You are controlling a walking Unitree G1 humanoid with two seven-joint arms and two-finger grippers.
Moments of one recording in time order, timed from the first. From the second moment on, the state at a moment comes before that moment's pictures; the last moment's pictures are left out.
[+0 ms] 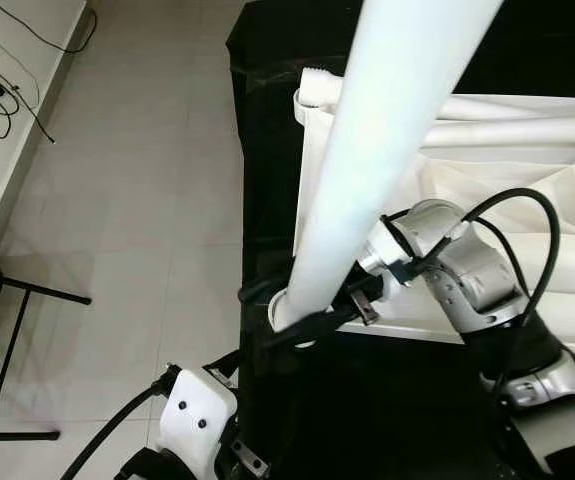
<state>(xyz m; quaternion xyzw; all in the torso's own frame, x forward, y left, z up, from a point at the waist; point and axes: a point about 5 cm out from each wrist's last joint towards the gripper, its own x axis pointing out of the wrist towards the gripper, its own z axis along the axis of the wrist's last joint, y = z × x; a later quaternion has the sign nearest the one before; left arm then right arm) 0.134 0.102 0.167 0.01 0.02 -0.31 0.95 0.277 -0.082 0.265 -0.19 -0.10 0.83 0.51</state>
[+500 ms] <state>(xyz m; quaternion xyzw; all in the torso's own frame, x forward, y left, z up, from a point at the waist) 0.133 0.098 0.167 0.01 0.02 -0.32 0.95 0.289 -0.066 0.264 -0.21 -0.10 0.81 0.54</state>
